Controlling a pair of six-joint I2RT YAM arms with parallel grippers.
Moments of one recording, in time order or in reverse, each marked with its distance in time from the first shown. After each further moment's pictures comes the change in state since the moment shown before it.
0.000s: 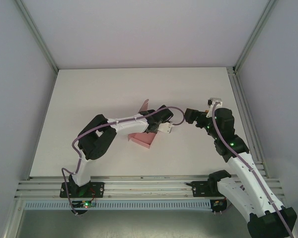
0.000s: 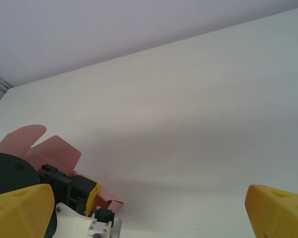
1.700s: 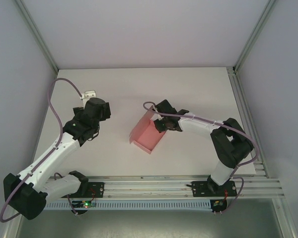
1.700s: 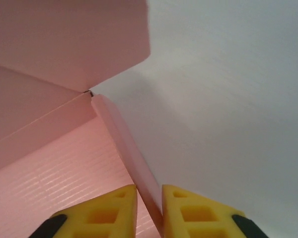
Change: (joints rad) left arm 0.408 -0.998 -0.528 -0.078 -0.211 -1.486; right arm 0.411 0.948 0.373 -0.073 0.115 -0.182
